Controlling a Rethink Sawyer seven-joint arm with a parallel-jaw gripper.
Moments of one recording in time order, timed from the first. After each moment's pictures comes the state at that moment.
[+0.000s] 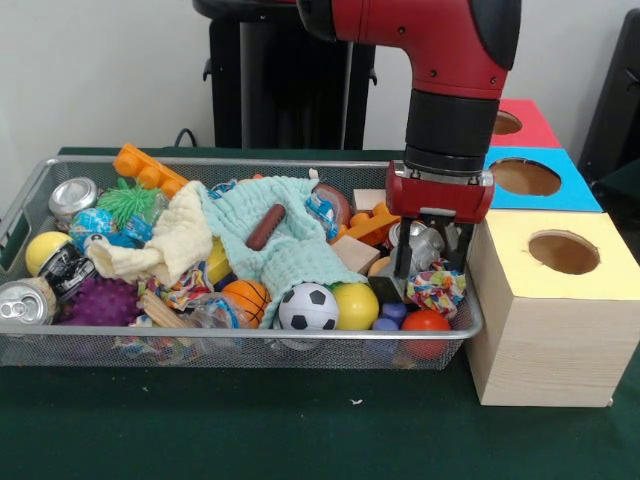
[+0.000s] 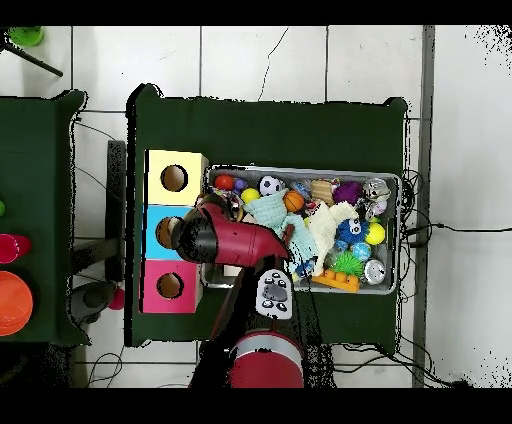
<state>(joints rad) 0.01 -0.48 -0.10 1.69 0.15 0.06 1.65</state>
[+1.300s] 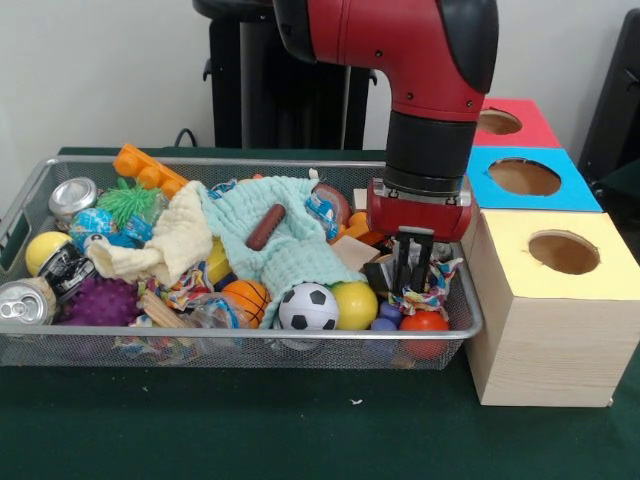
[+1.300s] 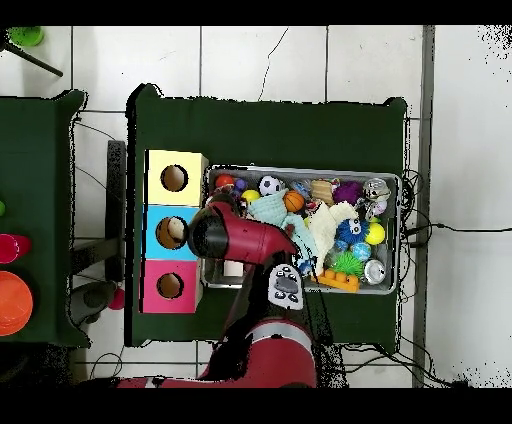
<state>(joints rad) -0.03 -0.44 -0.09 1.67 0.15 0.04 1.65</state>
